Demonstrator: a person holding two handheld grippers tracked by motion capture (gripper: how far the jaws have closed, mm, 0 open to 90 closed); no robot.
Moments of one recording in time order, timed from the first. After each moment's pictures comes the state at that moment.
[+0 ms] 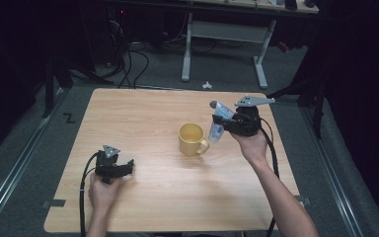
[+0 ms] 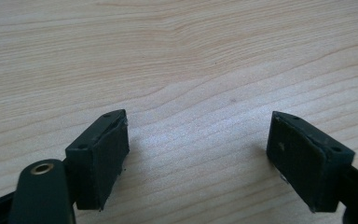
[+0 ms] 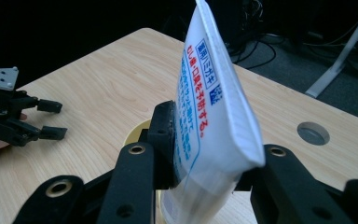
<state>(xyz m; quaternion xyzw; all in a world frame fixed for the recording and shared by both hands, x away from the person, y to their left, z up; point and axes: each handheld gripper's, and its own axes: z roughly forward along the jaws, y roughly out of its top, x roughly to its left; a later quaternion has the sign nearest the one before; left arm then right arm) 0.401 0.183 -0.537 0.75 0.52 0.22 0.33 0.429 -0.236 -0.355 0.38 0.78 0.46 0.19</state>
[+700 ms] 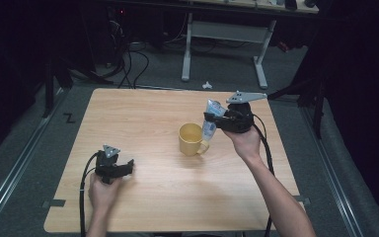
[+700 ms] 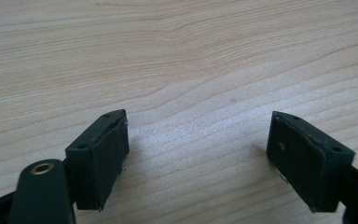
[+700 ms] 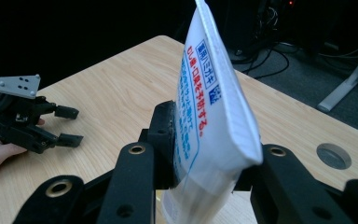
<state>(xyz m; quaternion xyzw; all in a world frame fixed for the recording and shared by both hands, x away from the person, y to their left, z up) 0.401 0.183 -0.537 0.75 0.52 0.22 0.33 0.432 -0.214 -0.344 0.35 0.79 0.47 0.18</state>
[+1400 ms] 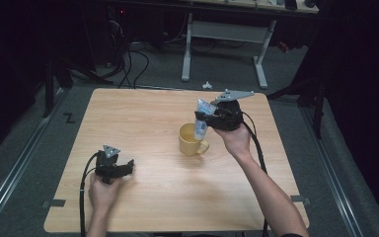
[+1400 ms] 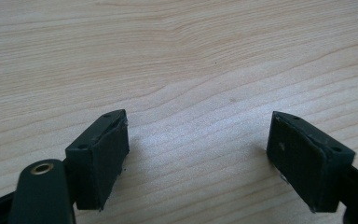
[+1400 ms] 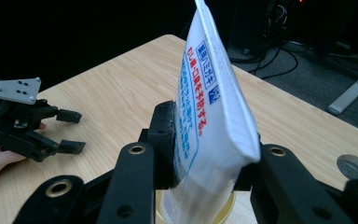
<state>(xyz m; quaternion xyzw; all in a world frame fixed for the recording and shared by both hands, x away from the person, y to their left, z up) 0.401 0.182 -0.537 0.75 0.52 0.22 0.33 0.446 -0.192 -0.352 0.34 0.80 0.47 0.17</state>
